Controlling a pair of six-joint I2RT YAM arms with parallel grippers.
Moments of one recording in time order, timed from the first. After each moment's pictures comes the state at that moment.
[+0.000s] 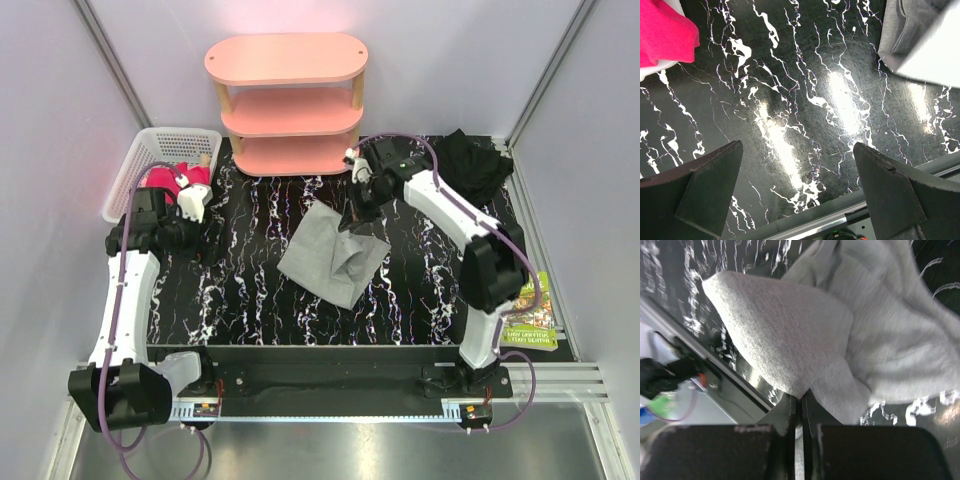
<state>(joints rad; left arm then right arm) 0.13 1.10 1.08 -0.94 0.36 0.37 0.53 1.84 1.64 -0.84 -0.44 0.29</state>
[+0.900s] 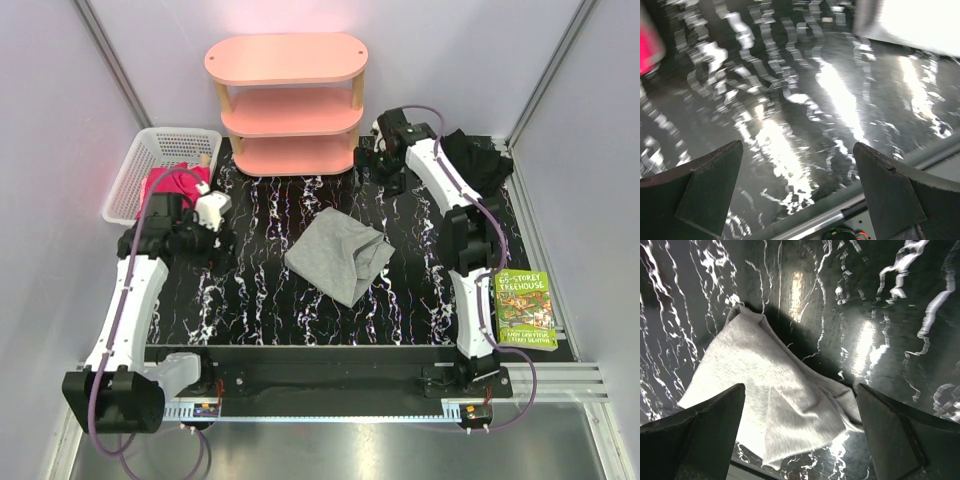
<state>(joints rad) 0.05 1.07 1.04 -0.95 0.38 0.39 0.33 2.28 2.19 -1.05 -0.24 0.32</state>
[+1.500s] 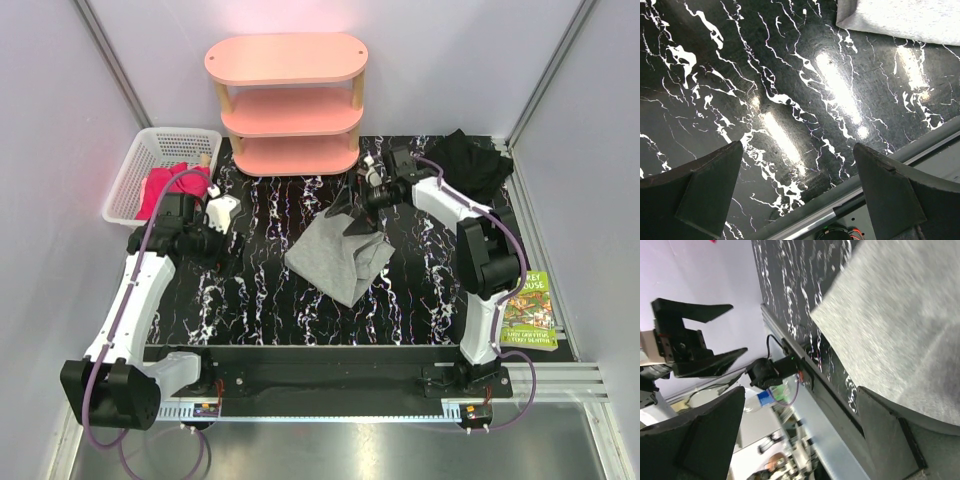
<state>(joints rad) -0.07 1.10 1.02 -0.94 0.34 0.34 0.35 1.98 1.53 -0.50 -0.95 0.68</state>
